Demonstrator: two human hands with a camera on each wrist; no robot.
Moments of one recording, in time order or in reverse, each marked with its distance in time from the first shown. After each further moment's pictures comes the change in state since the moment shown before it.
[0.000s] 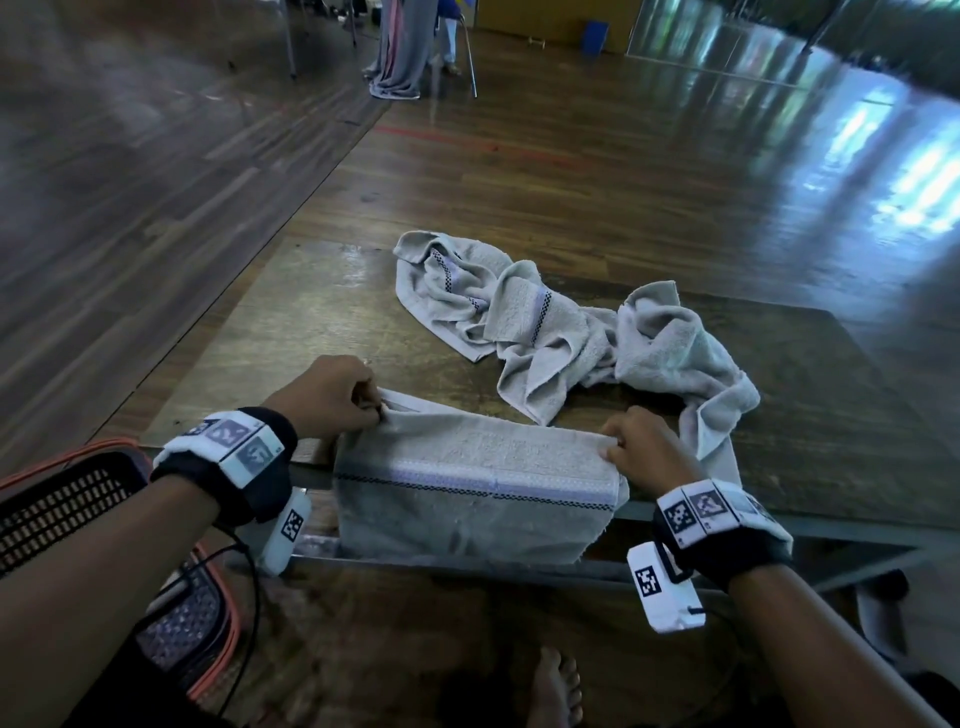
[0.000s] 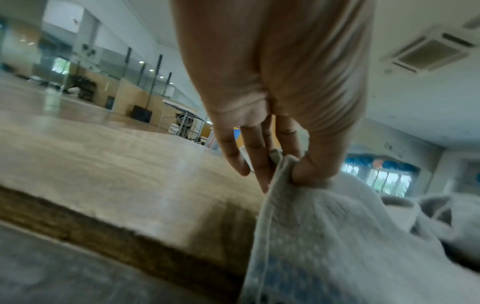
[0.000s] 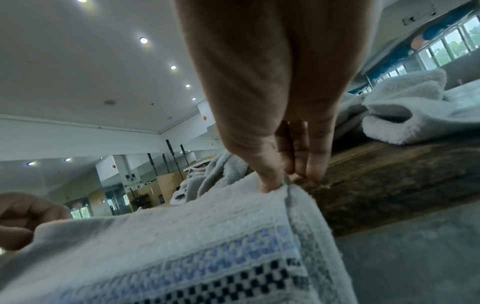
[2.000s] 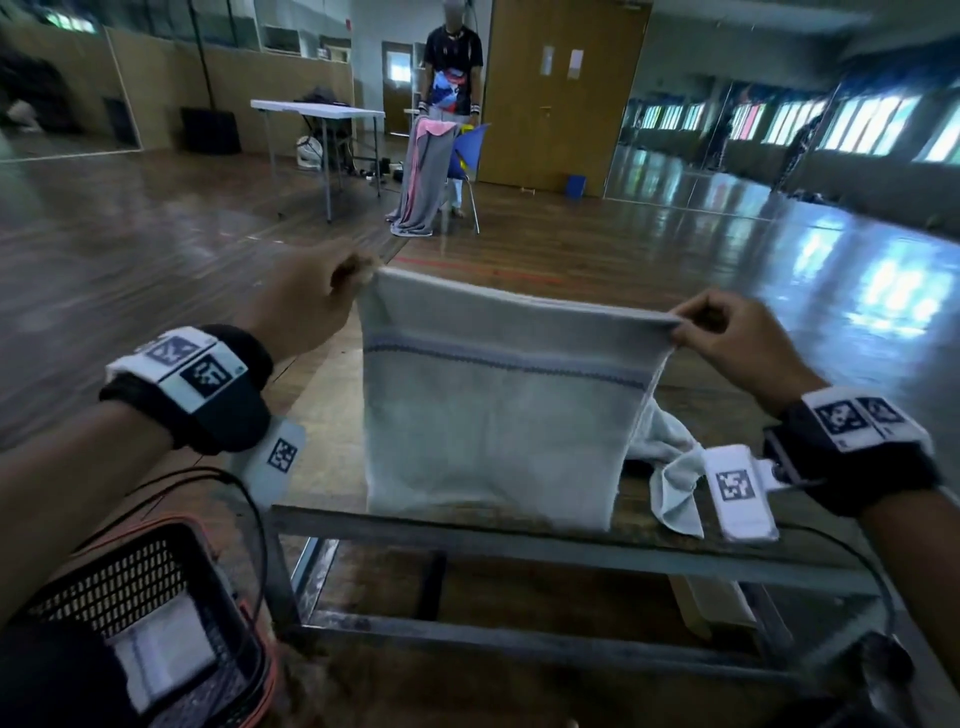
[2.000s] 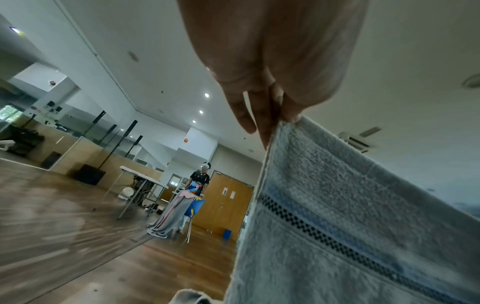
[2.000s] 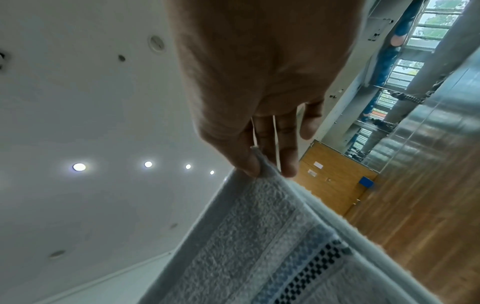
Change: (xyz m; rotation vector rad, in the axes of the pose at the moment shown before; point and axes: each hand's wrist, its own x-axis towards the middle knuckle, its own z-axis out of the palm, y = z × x) left_hand -0.071 0.091 -0.201 0.070 0.715 0.267; right_hand -0.071 -0.047 -0.221 0.491 0.569 -0.323
